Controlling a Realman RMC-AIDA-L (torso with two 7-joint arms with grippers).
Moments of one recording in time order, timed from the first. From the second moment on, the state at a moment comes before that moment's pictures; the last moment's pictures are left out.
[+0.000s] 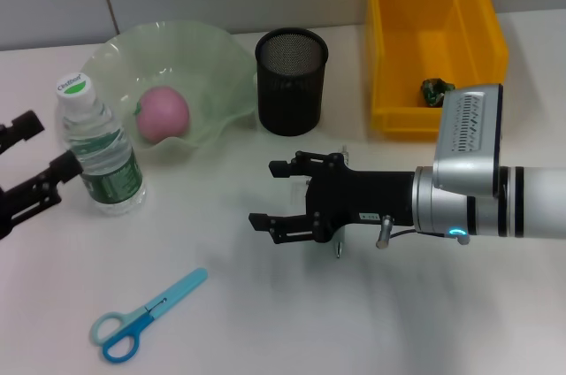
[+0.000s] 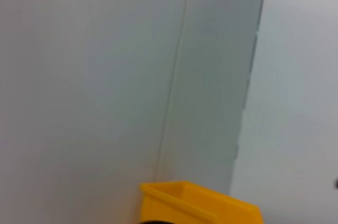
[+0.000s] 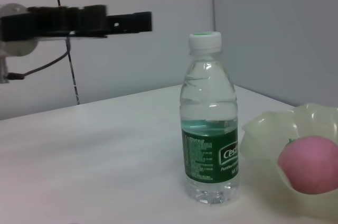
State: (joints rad) left arm -0.23 -2.05 0.69 0.68 1.54 1.72 -1.19; right arm 0.56 2.09 -1.38 -0.43 -1.37 -1.15 1.04
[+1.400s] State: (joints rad) left arm -0.36 -2.06 0.92 1.33 2.08 1.84 -1.73; right arm 0.46 2.03 -1.33 -0.60 -1.63 -1.36 1.30
